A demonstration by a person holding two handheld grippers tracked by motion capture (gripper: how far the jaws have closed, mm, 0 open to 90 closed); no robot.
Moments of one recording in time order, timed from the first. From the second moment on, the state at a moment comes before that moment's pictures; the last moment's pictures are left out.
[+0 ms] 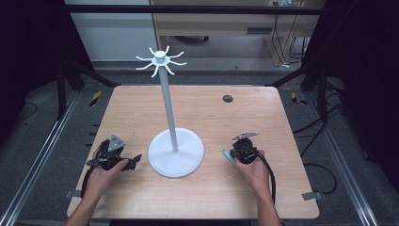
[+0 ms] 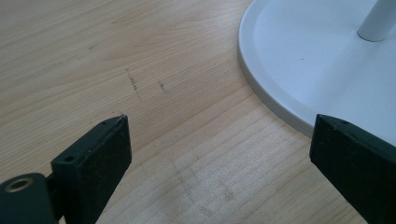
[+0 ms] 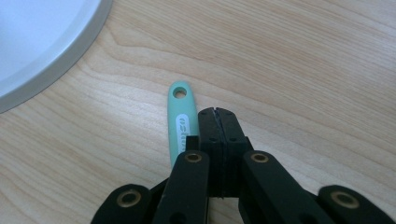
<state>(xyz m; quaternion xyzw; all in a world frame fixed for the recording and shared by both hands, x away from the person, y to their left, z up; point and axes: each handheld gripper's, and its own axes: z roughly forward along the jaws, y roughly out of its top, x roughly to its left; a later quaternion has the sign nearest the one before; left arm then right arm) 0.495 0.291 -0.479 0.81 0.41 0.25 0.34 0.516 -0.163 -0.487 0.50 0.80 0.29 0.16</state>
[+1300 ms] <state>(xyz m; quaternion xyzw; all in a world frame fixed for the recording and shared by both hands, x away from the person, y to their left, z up) 0.494 0.291 -0.478 0.81 0.40 0.25 0.35 0.530 -0.127 -0.461 0.45 0.87 0.17 0.11</state>
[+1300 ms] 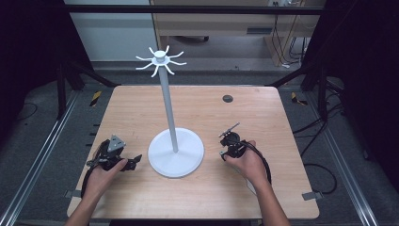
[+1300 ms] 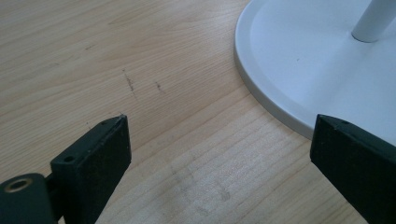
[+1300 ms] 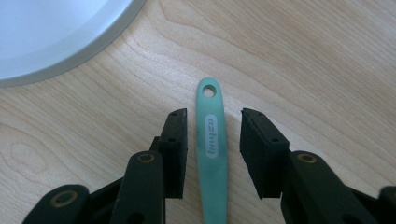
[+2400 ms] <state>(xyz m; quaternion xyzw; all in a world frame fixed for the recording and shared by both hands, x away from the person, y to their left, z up) 0.494 0.288 -0.479 0.82 0.40 0.24 0.34 0.538 -0.123 -0.469 0.44 0.88 0.14 0.09</state>
